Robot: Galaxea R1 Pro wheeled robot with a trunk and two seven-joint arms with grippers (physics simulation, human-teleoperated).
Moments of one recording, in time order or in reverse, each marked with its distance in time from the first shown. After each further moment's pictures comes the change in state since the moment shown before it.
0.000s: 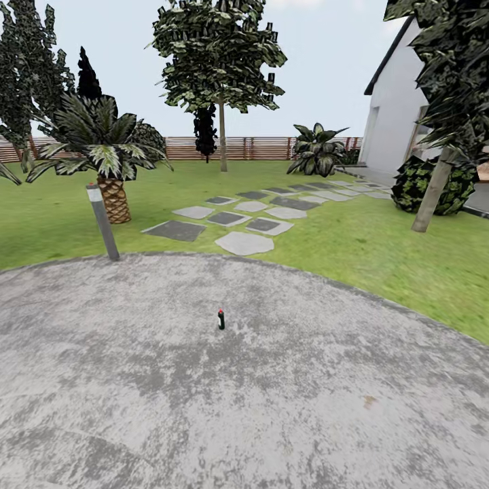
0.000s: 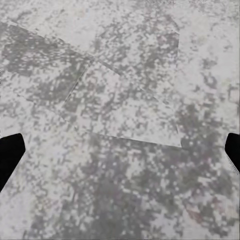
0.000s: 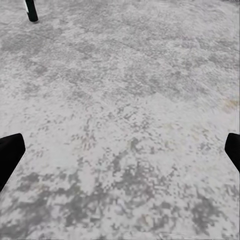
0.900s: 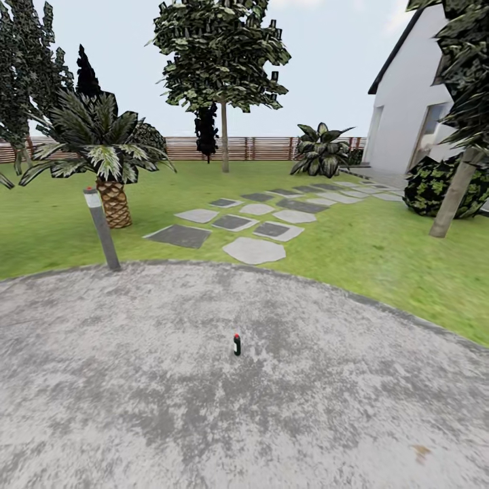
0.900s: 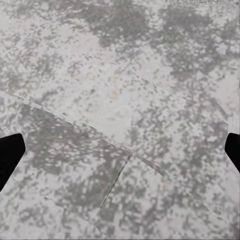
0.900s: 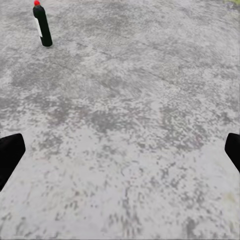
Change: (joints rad) left arm 0.000 0.000 0.000 0.000 0.001 0.000 0.000; right arm 0.000 0.000 0.001 0.000 0.000 0.001 0.001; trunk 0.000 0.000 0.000
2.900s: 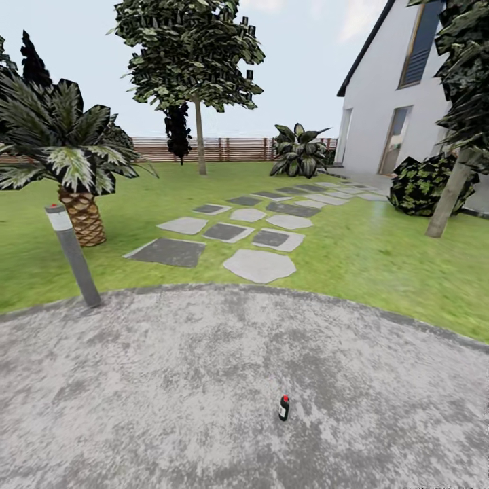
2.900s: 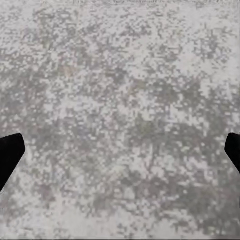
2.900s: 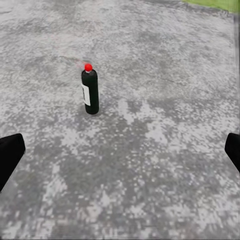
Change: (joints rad) left arm 0.000 0.000 0.001 0.000 0.002 0.000 -0.002; right arm 0.000 0.002 -0.002 -0.001 -0.001 0.000 -0.002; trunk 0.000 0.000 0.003
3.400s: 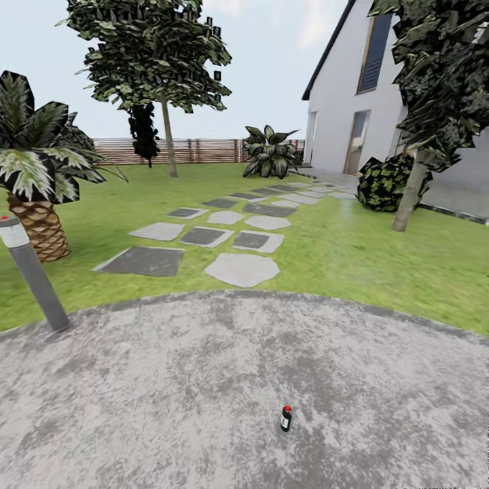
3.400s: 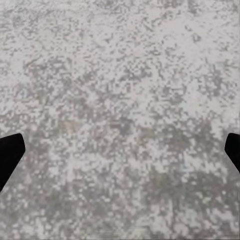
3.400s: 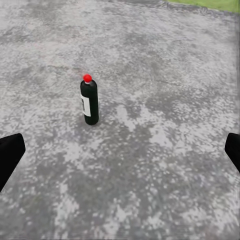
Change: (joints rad) left arm 0.000 0.000 0.001 0.000 0.000 0.000 0.000; right arm 0.000 0.000 0.000 0.001 0.001 0.001 0.000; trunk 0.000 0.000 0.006
